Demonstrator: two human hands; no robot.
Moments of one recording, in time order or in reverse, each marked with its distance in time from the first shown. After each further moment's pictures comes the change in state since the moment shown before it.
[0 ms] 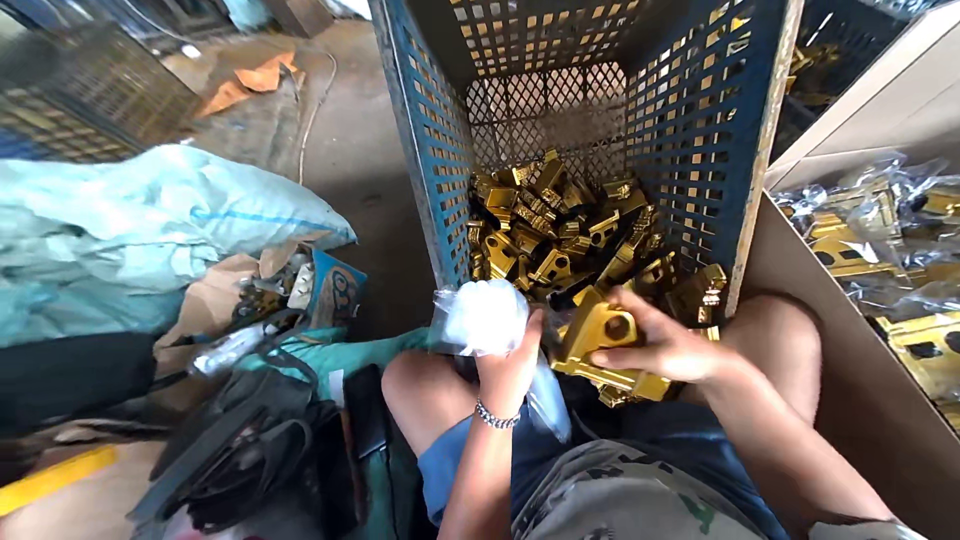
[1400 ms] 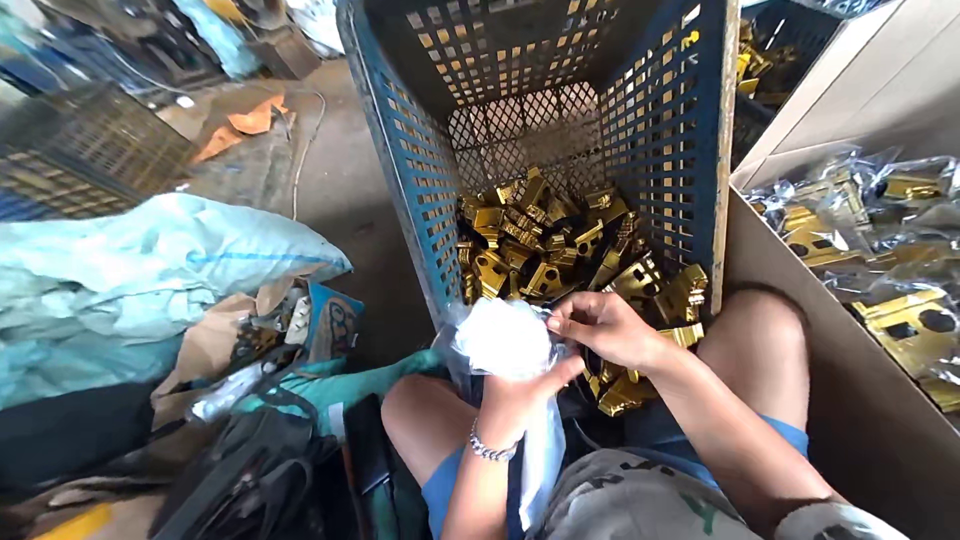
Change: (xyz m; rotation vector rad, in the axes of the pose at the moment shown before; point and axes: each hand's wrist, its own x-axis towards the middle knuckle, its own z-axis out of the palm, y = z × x) left_hand -0.012 0.023 -0.003 -0.079 -0.310 -0.112; right_hand 0.033 -0.005 0.027 -0.036 0.119 0.023
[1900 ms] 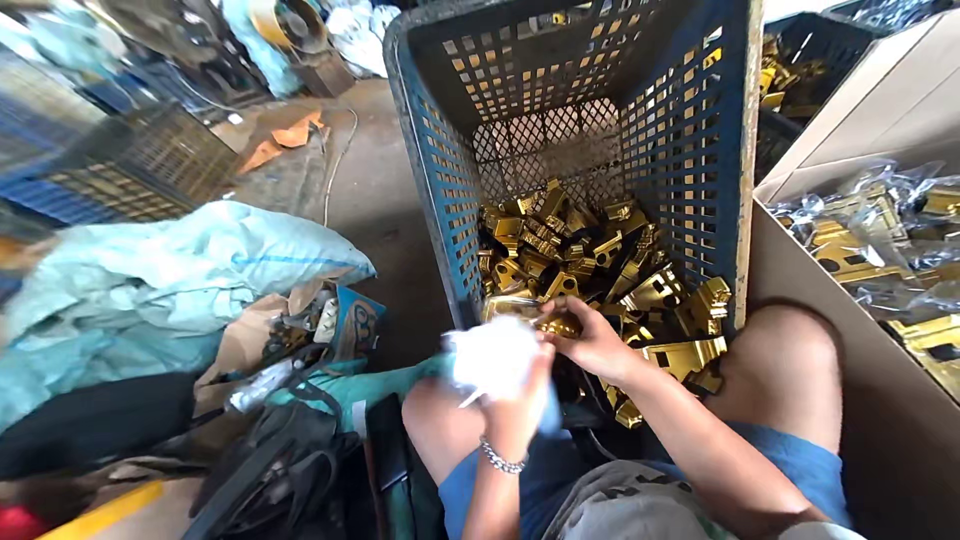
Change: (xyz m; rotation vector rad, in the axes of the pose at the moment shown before) left_hand 0.000 -0.018 -0.016 0.341 0.336 0.330; right_hand 0.024 0.015 0.034 0.036 0.113 0.076
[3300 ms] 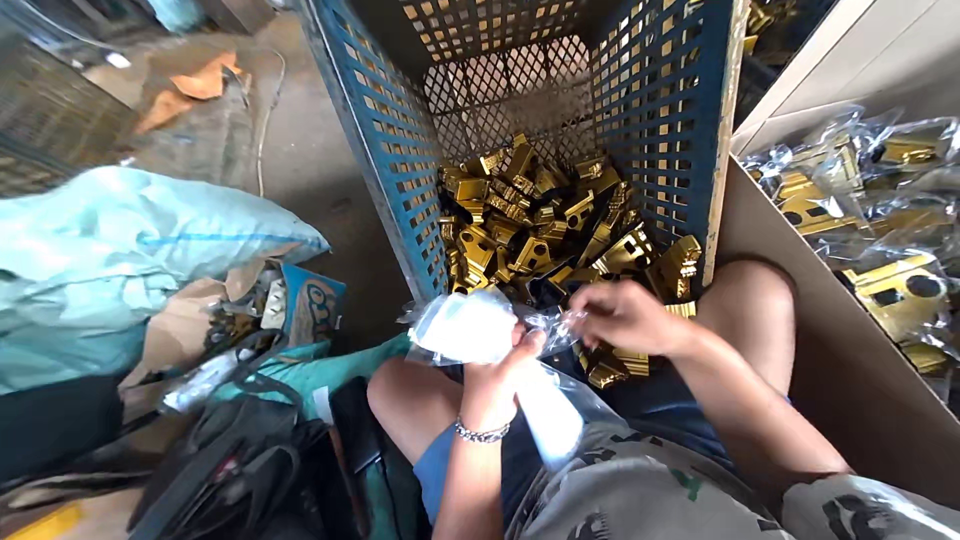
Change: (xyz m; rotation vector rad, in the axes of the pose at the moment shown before) left_hand -0.004 0.007 0.008 -0.487 -0.218 -0.493; right_hand -0.044 -0.002 -0.063 -0.200 -0.182 -0.143
